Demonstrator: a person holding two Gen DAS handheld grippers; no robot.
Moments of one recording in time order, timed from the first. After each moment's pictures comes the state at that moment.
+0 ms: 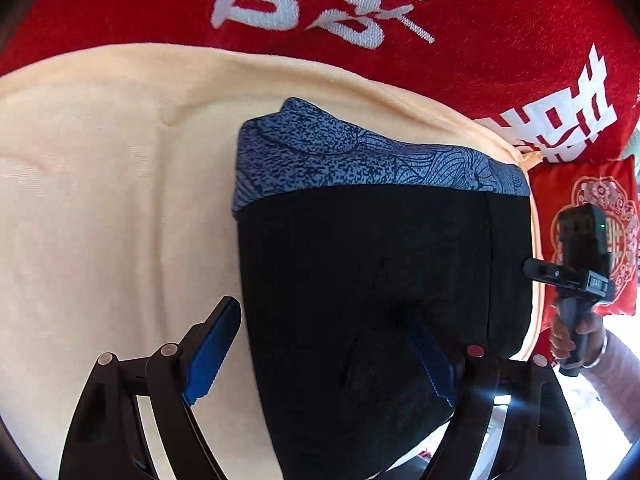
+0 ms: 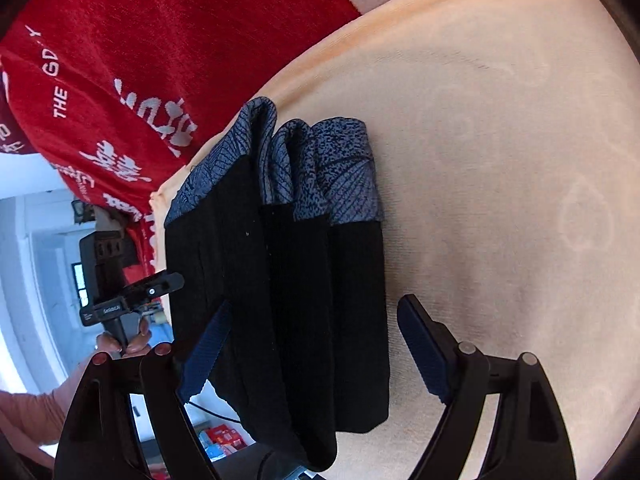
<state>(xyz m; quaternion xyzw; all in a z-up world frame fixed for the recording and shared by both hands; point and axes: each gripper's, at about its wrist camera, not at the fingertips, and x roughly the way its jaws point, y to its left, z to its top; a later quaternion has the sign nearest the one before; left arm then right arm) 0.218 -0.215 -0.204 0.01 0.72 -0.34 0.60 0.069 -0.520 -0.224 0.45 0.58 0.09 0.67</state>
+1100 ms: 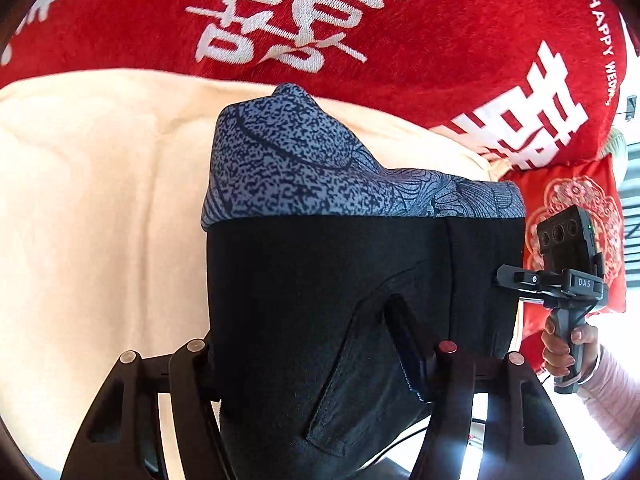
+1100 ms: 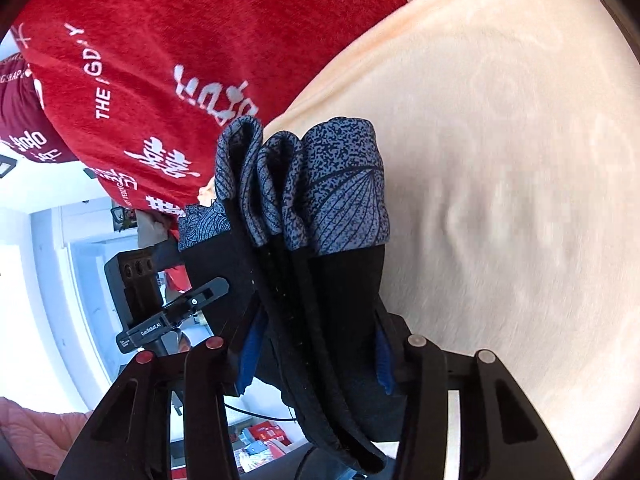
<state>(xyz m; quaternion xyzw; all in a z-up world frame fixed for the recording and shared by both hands) 0.171 -0.210 -0.142 0.00 0.69 -0.34 0.64 0.038 -0.481 -0.172 0.52 0.55 0.10 0.65</state>
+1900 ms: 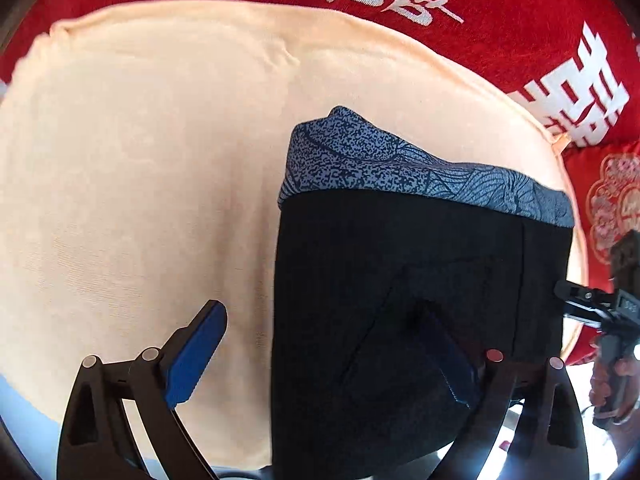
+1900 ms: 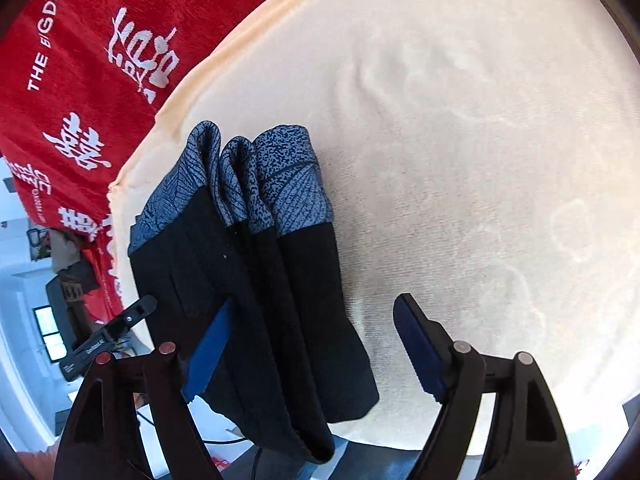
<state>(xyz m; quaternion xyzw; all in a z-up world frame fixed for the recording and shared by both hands) 0.125 -0.121 -0.166 0.07 0.68 -0.25 0.68 -0.022 -0.407 -0.178 0.42 0.60 -0.09 0.67</state>
